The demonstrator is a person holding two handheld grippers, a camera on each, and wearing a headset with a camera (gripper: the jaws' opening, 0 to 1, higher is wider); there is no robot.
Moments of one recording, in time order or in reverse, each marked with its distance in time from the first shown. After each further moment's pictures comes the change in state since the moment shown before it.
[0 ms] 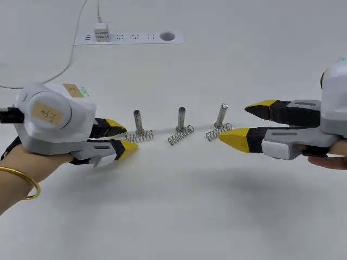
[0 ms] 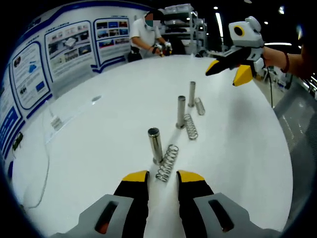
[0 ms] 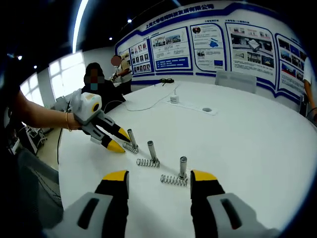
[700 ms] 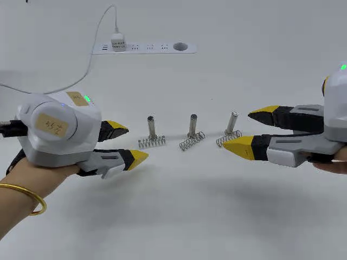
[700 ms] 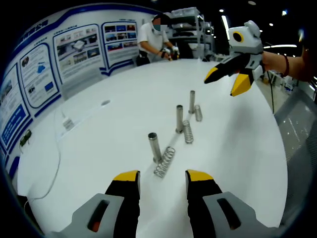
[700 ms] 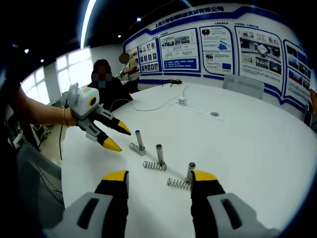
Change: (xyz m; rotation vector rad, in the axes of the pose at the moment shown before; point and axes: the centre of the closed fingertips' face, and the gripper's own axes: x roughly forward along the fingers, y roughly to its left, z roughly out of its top) left arm -0.023 -0.002 0.007 -0.024 -0.030 0.071; right arm 0.003 0.013 0.007 -0.056 0.000 0.046
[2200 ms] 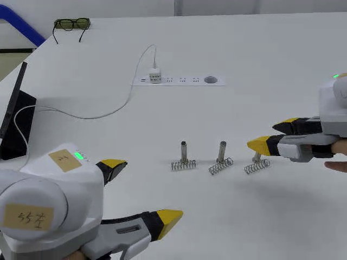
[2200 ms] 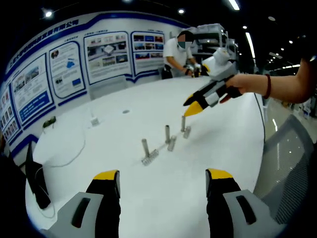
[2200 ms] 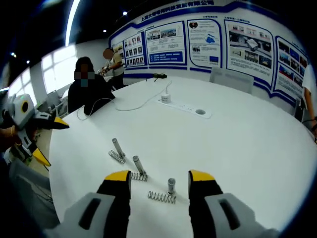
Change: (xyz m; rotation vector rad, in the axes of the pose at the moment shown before) left arm -0.103 -0.052 0.022 -0.156 -0.103 0.193; right arm 0.019 -0.033 0.018 0.048 0.066 -0.111
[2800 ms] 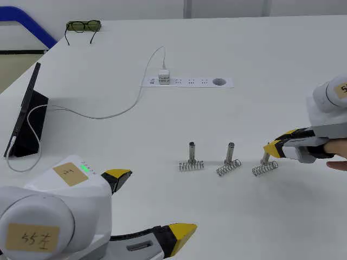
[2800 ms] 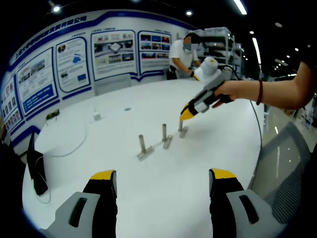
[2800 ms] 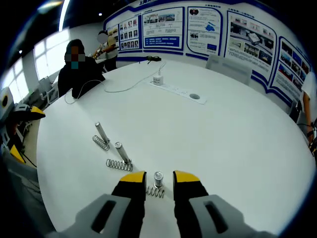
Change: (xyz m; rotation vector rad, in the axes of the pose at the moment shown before) left arm -0.018 -0.016 -0.005 -0.074 -0.003 0.030; right arm 0.019 -0.019 -0.020 -0.045 0.141 -0.085
